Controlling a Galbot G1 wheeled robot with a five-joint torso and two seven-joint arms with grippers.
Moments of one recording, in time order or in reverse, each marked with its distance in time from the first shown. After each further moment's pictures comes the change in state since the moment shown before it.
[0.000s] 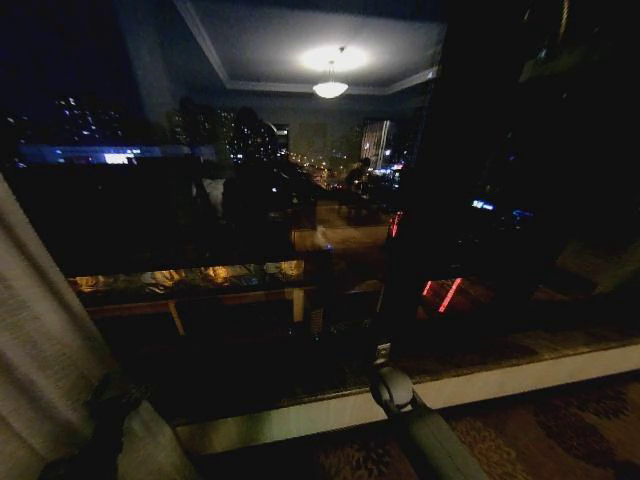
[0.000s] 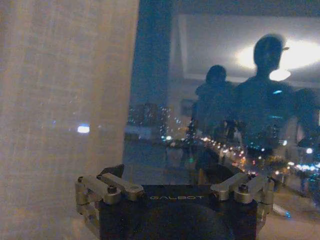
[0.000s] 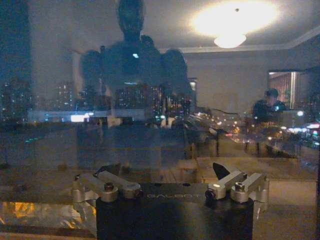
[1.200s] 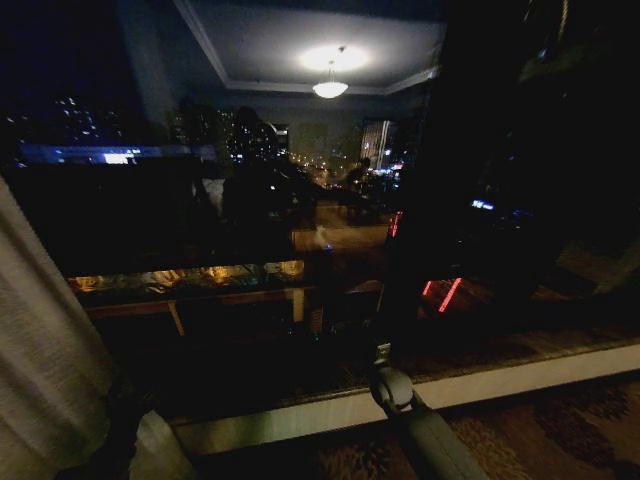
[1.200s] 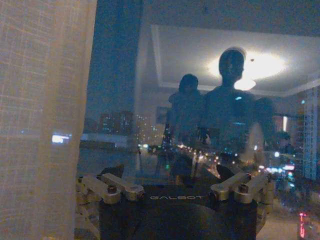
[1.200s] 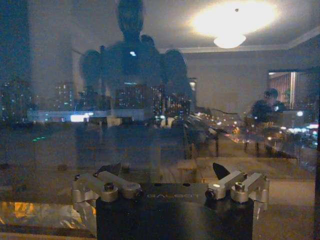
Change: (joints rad) left arm 0.030 -0.032 0.033 -0.038 0.034 -0.049 0.086; right arm 0.000 0.000 0.000 0.000 0.000 0.000 0.000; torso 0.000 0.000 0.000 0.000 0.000
